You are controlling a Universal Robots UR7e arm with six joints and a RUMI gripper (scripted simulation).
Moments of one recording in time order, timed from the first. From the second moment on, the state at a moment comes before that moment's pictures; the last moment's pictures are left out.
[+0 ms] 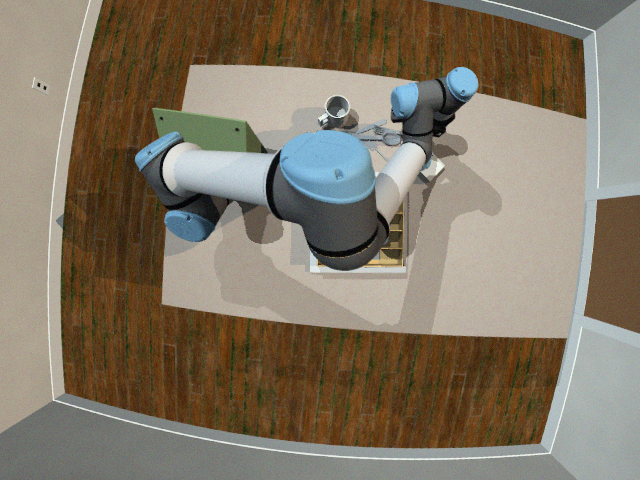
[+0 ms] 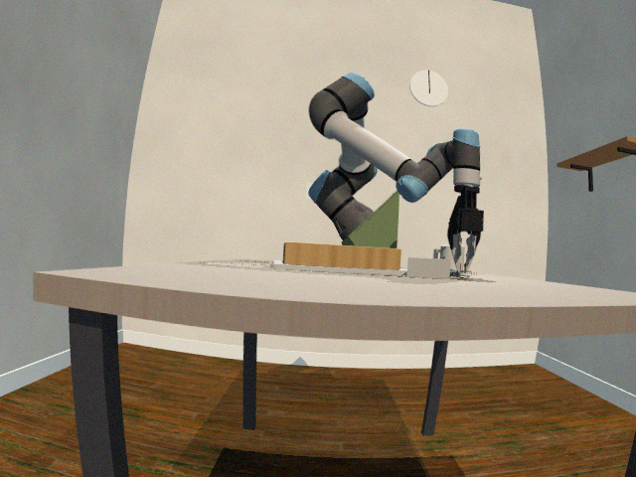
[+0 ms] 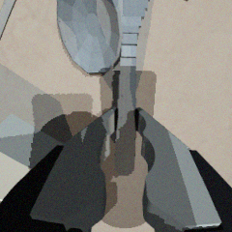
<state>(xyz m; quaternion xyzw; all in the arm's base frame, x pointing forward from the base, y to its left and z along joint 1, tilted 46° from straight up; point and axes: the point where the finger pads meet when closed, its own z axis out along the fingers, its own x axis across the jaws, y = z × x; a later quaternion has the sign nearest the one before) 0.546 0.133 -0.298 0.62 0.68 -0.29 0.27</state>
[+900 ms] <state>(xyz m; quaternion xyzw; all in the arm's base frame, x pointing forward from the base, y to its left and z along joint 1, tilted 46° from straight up) 0.548 0.201 -0.233 0.62 0.68 -0.28 0.27</state>
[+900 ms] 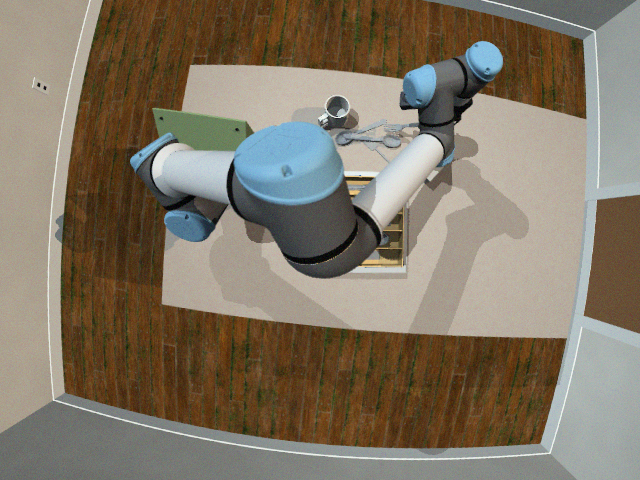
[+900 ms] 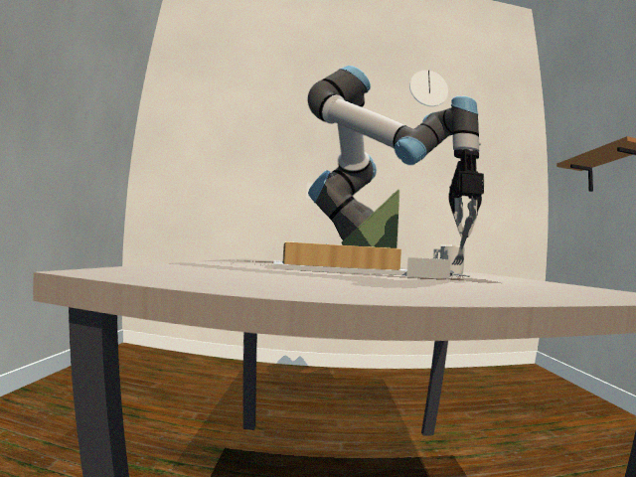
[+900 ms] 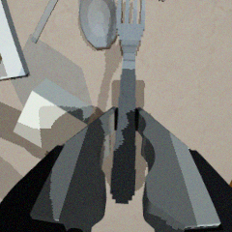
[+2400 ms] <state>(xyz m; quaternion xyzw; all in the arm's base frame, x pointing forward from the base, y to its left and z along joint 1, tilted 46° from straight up) 0.545 0.229 -0.205 0.62 0.68 -0.29 0.27</state>
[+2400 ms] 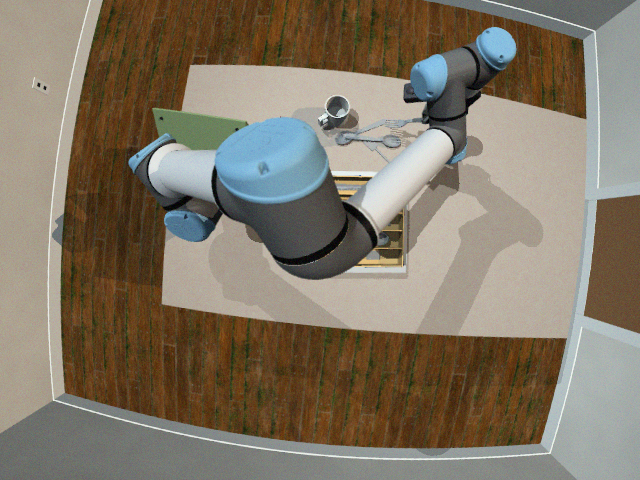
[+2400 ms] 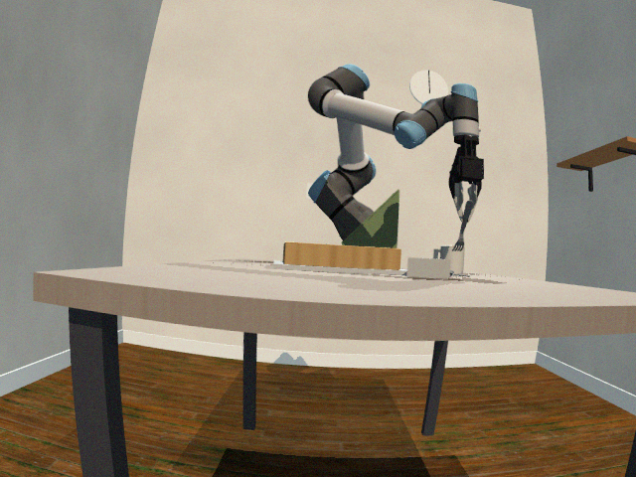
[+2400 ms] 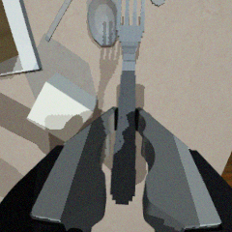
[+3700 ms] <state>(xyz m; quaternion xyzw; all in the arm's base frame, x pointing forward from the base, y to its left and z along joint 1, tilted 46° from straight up) 0.542 0.164 -0.268 0.62 0.68 -0.29 0.26</state>
